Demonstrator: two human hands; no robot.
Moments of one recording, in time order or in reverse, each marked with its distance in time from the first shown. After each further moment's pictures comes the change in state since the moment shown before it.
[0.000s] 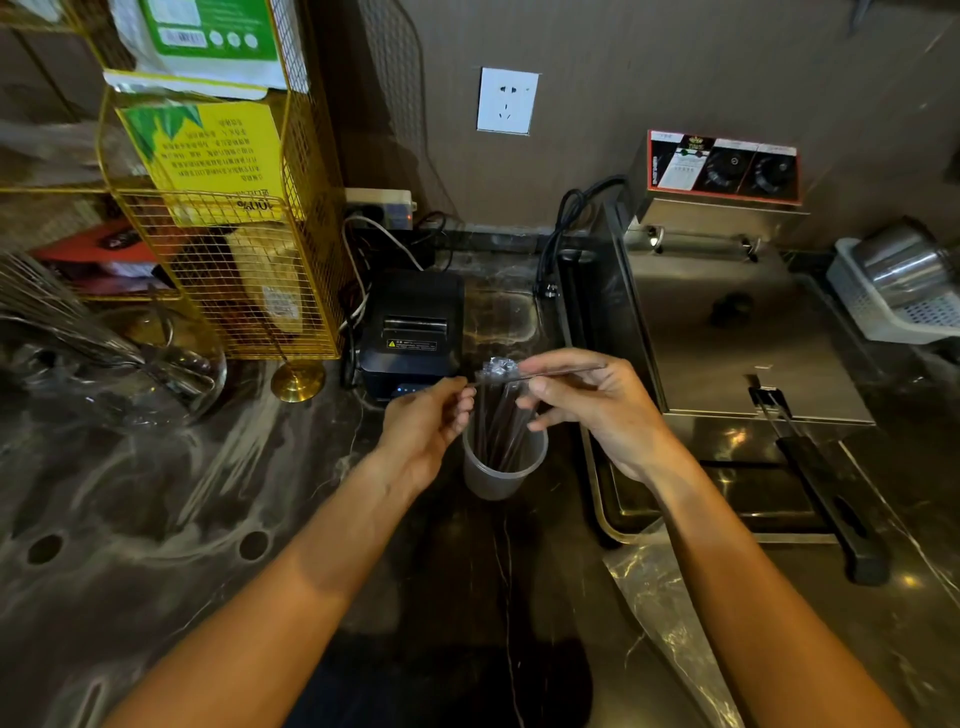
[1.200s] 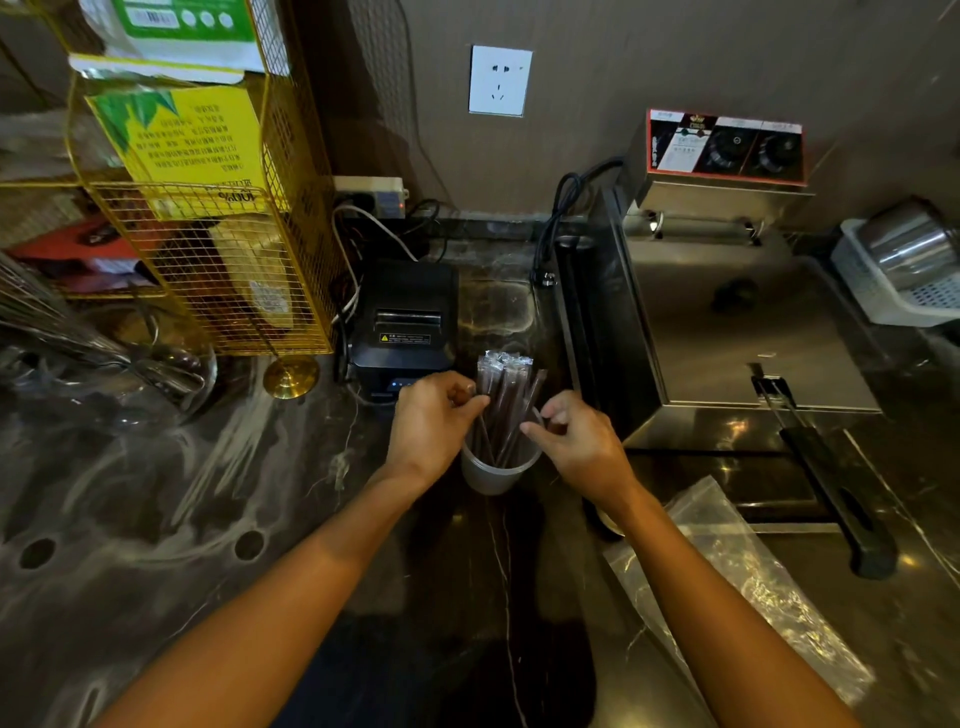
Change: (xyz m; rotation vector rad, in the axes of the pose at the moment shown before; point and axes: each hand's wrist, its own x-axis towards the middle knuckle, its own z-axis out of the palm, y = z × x) left_hand 0.026 -0.026 -0.008 1.128 0.078 0.764; right_hand -0.005 0.086 -0.002 -0.741 0.288 0.189
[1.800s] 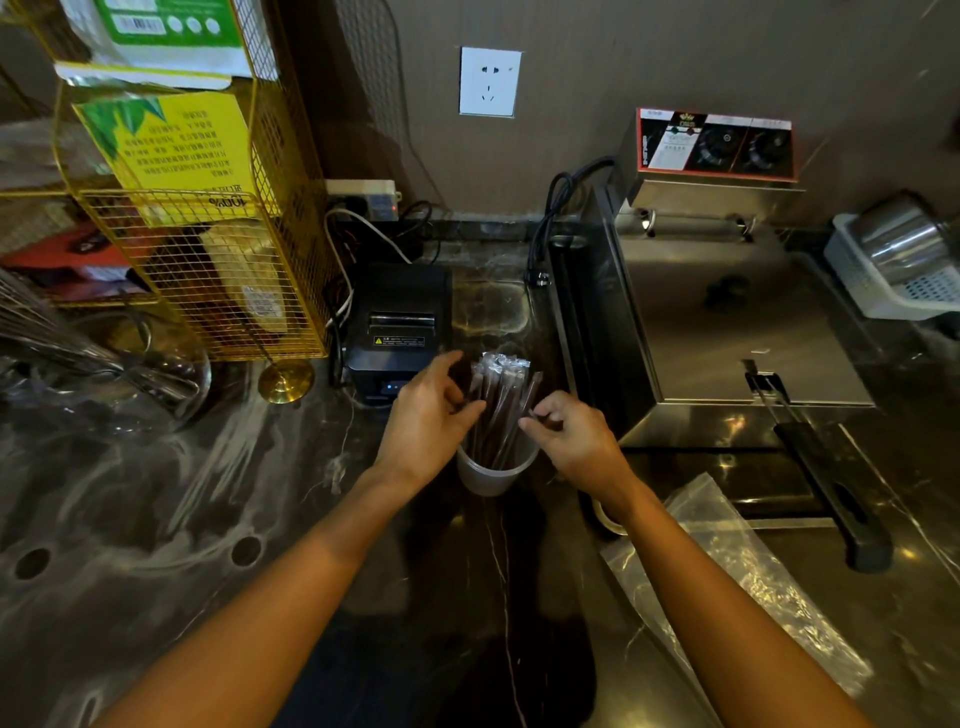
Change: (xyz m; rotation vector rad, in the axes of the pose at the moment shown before) left_hand 0.002 0.000 -0.007 0.074 -0.102 0.045; right_hand 0.005 -0.003 -0.001 0.016 -0.062 0.067
